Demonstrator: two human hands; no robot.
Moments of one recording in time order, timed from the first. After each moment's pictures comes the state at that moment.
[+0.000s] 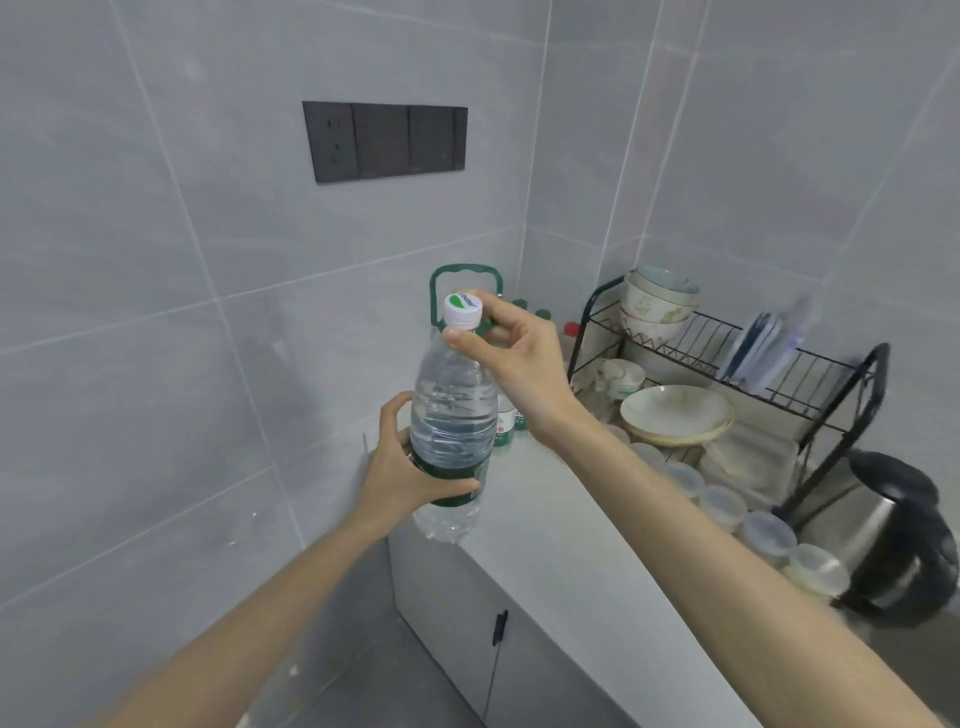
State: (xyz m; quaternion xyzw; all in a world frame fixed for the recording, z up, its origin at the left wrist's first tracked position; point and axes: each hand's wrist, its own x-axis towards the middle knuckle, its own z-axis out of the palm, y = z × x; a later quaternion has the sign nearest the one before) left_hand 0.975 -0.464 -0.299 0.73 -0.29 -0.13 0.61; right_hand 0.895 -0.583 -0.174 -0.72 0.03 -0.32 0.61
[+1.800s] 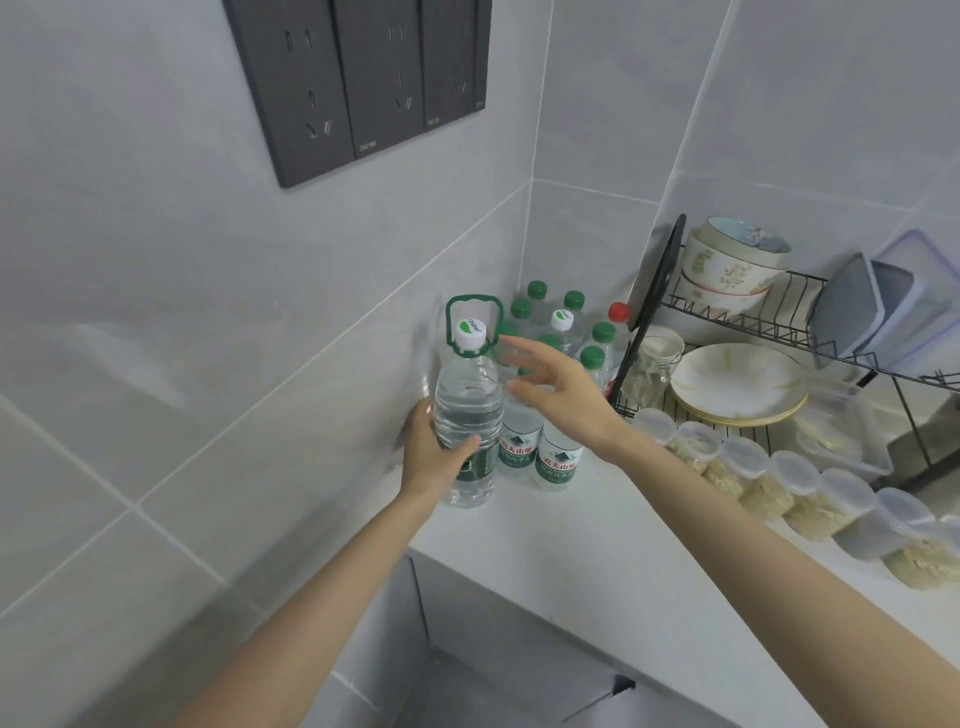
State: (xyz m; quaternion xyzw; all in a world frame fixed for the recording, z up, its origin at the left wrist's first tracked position) left_hand 1.260 -0.574 -0.378 0.72 -0.30 -0.25 0.57; right_hand 1.123 -0.676 -0.279 -0.81 0.25 -0.23 0.47
